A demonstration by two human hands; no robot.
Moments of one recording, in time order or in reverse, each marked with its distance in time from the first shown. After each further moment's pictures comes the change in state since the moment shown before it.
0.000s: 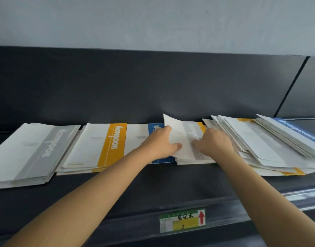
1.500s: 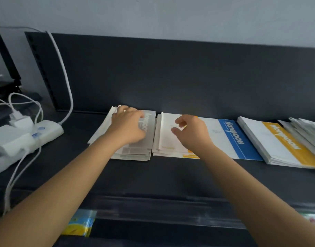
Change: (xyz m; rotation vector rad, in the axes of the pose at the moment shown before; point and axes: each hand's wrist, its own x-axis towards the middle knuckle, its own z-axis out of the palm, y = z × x) left_hand -0.122 -0.221 -0.147 0.292 0.295 -0.240; right_hand -0.090 -0.243 0.065 0.441 -0.006 -0.447
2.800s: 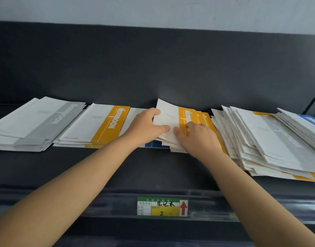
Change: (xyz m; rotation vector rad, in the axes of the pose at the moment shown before) left_hand 0.013 0.269 0.103 -0.539 -0.040 0.003; right_hand -0.026 0.209 -0.142 -0.377 -0.046 0.076
